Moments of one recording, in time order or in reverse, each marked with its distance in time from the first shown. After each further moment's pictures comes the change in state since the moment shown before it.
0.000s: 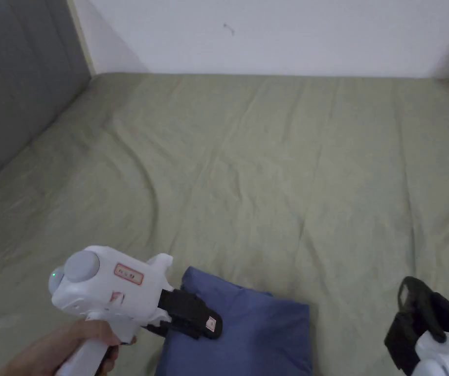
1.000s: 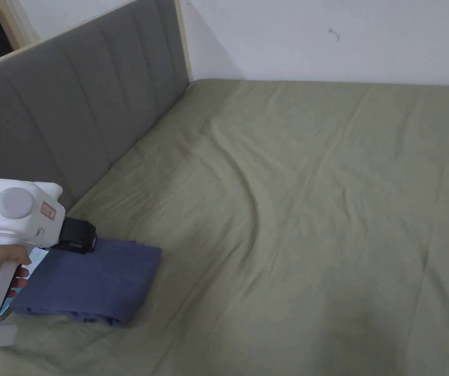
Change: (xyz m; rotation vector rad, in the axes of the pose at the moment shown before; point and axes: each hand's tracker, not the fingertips) left arm -0.139 0.018 0.258 0.396 0.969 0.115; right arm -0.047 0.007 -0.010 -0.154 0.152 0.119
